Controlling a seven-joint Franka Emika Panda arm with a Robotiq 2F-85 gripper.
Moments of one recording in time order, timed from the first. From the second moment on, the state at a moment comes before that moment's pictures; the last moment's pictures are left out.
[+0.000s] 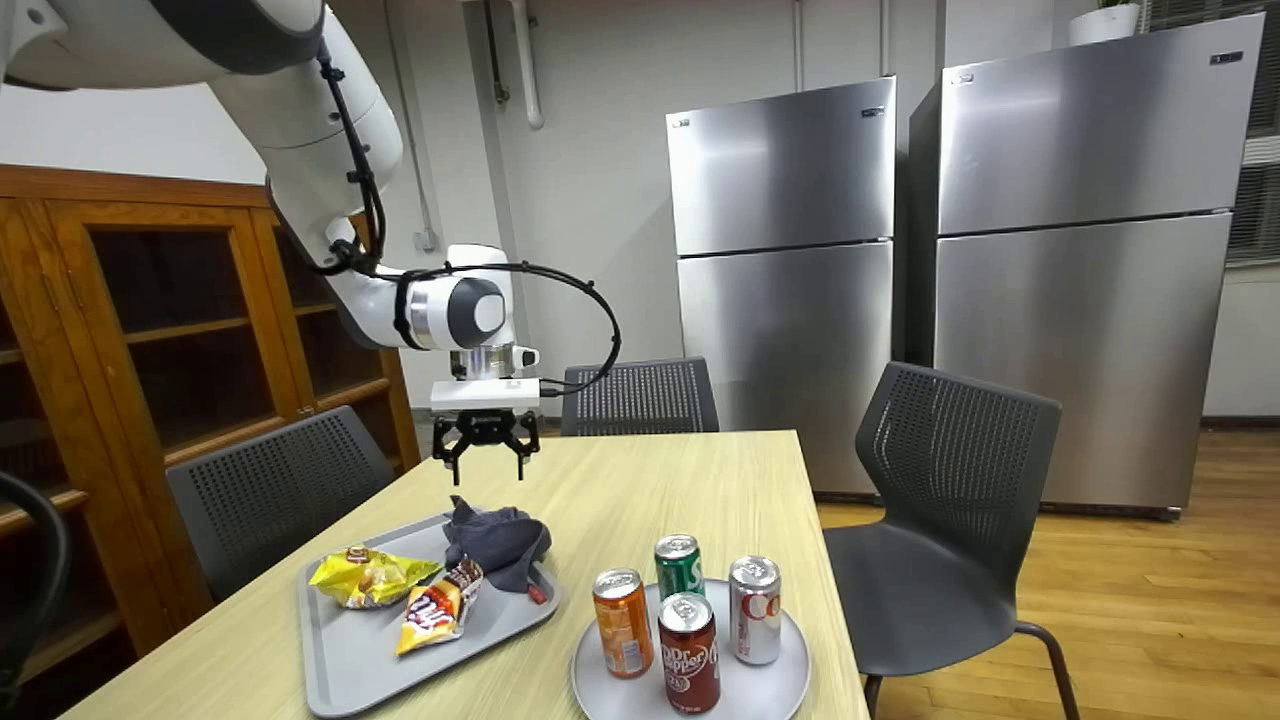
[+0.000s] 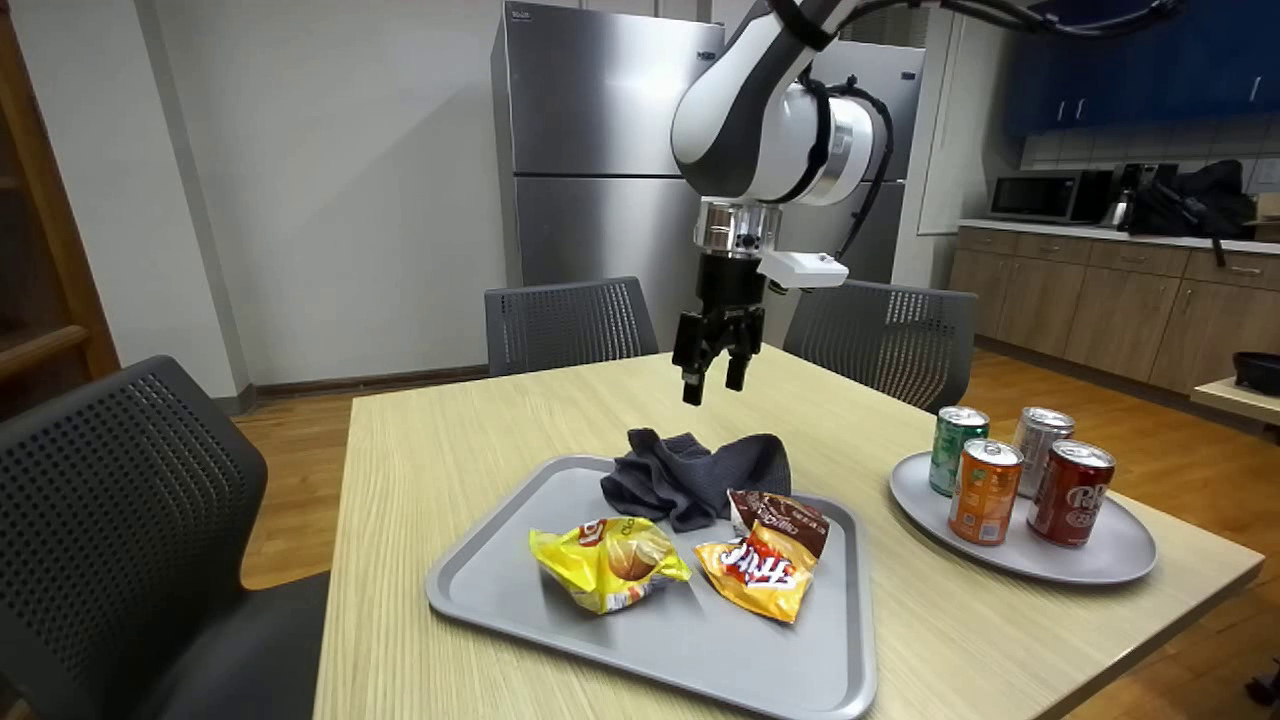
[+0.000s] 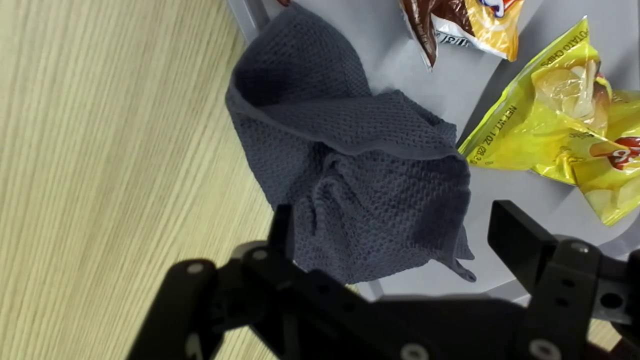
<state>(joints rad) 0.08 0.49 0.11 -1.91 0.08 2.39 -0.48</state>
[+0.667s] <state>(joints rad) 0.08 0.49 0.11 -1.91 0.08 2.39 -0.48</state>
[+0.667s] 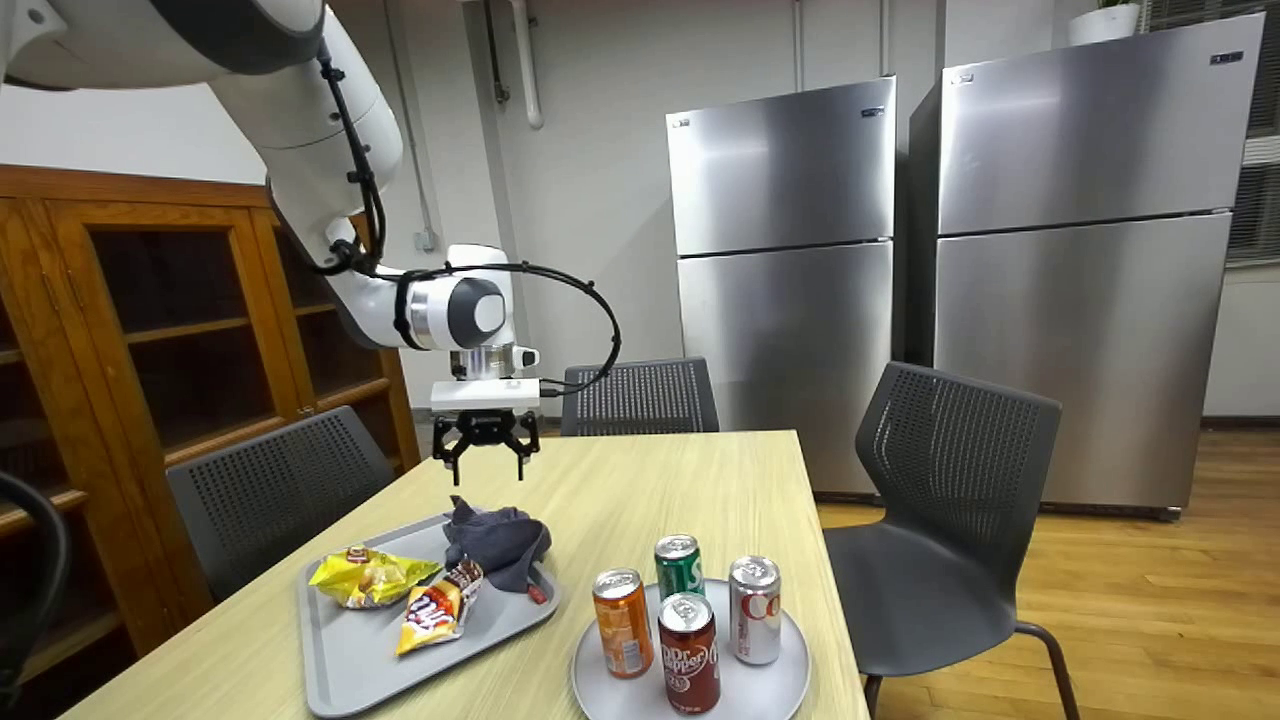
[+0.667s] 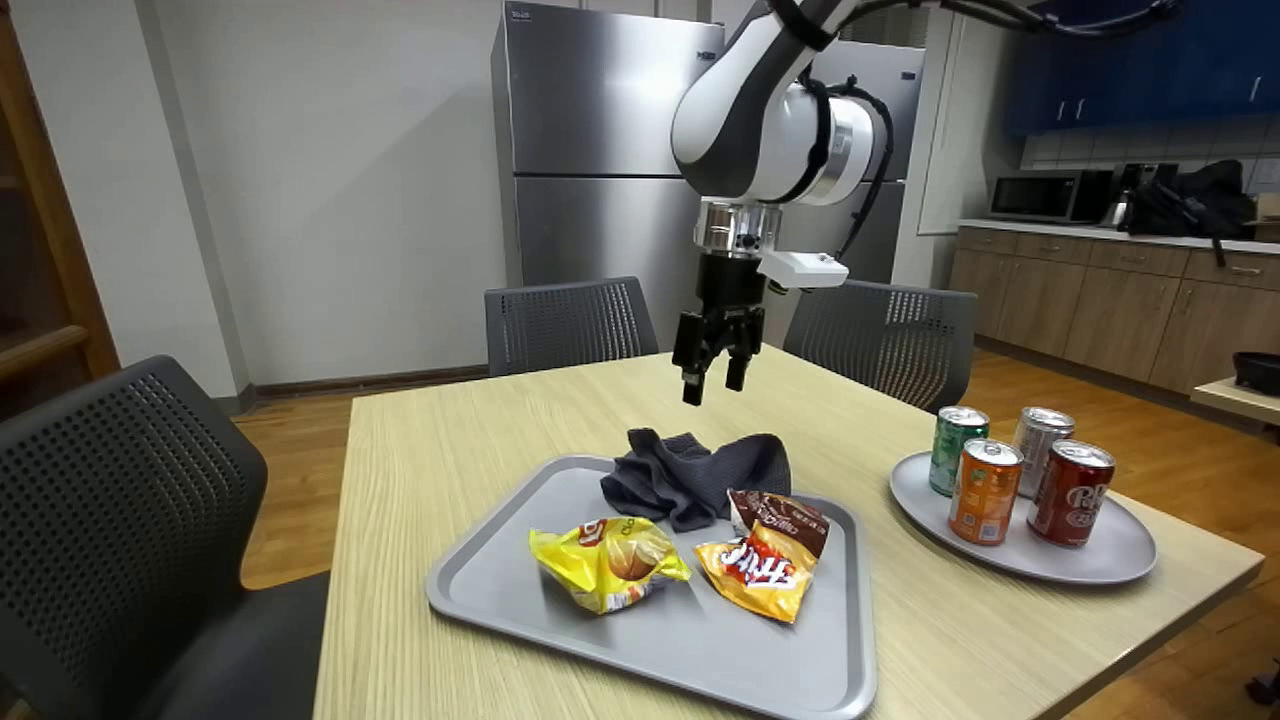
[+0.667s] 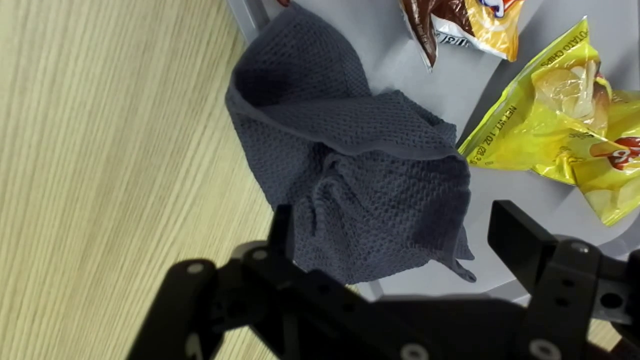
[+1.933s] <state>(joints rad) 0.08 0.66 0.16 -1.87 -0.09 2.54 -0.49</state>
